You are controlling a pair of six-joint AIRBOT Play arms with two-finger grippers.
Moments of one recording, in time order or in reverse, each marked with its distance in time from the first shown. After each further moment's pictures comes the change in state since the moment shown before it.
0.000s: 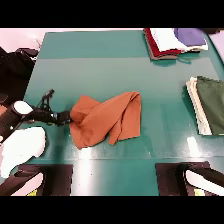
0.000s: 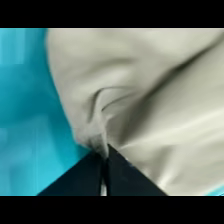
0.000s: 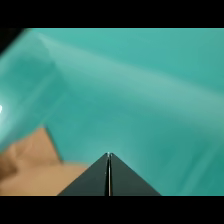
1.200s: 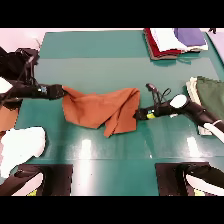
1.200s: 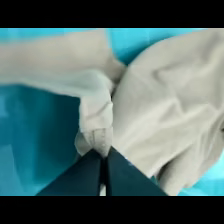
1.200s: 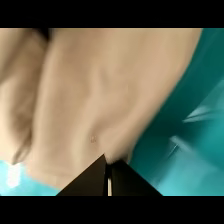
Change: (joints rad) left arm 0.000 0.021 0.349 0.005 -0.031 0.055; right arm 0.320 -0.024 -1.056 0.161 -0.502 -0.070
